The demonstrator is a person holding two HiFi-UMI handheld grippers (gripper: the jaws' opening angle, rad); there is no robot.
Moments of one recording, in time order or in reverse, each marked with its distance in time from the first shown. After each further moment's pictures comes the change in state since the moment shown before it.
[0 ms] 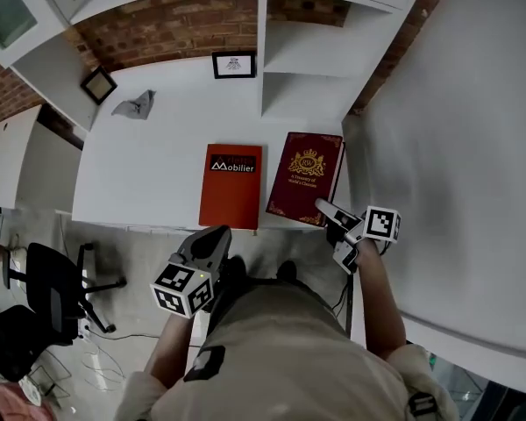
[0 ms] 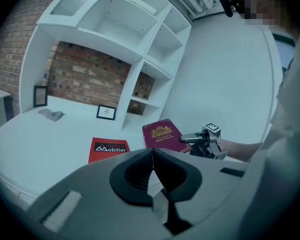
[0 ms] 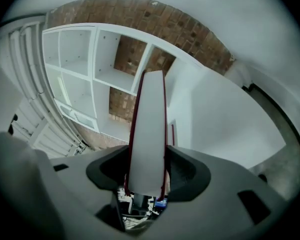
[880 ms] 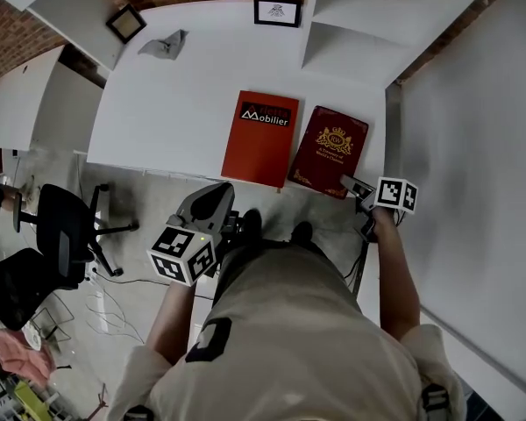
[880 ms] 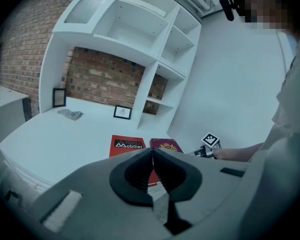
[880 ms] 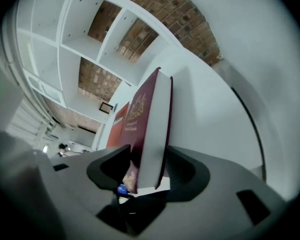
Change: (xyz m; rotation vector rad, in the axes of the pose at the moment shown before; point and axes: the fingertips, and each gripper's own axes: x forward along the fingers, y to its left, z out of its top) left arm -0.030 0.039 -0.007 -0.044 0.003 0.146; right arm 0.018 -0.113 -0.039 -0.083 0.225 -0.340
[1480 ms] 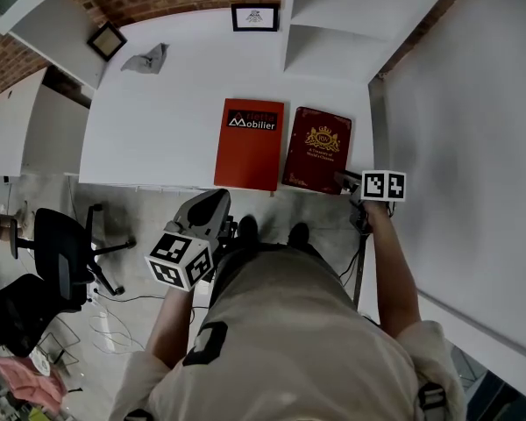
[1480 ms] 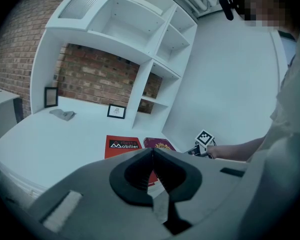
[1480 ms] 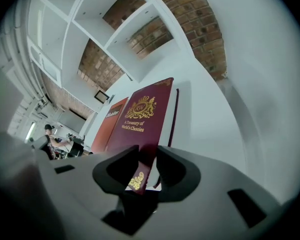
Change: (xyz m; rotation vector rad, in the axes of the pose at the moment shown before) left arm 0.005 -0.001 -0.001 0.027 0.018 -0.072; right arm 0.004 -0.005 0.005 -0.182 0.029 -0.124
